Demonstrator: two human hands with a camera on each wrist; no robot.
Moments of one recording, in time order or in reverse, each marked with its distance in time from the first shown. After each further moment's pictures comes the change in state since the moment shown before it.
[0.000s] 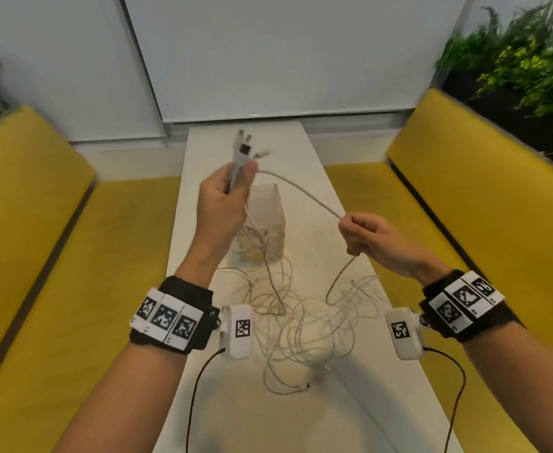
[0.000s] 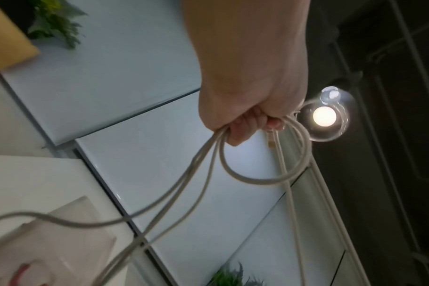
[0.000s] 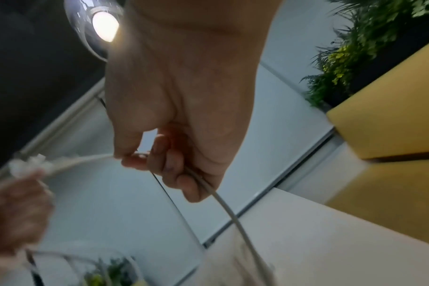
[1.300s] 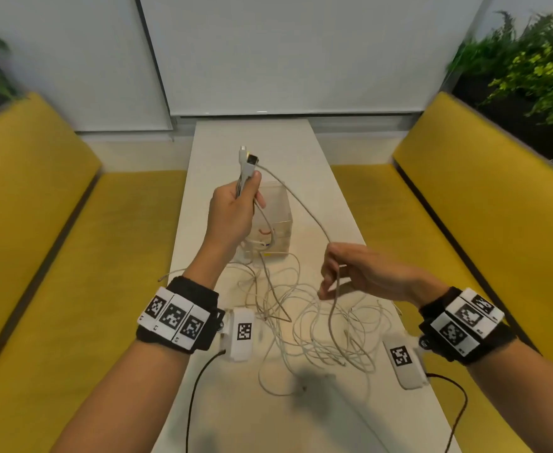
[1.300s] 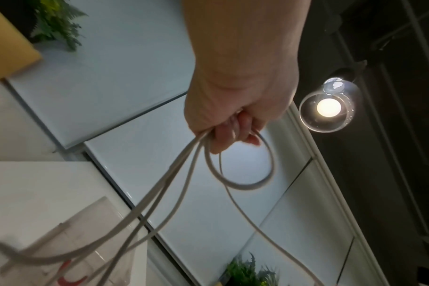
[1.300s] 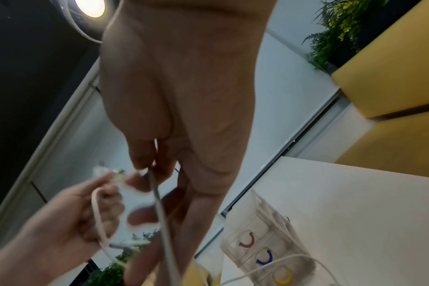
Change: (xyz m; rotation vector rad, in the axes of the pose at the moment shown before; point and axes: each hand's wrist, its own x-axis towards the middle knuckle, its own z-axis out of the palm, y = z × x) left_hand 0.005 -0.031 -0.010 0.111 0.053 -0.186; right_hand -0.007 0.005 0.036 0.207 -0.304 0.322
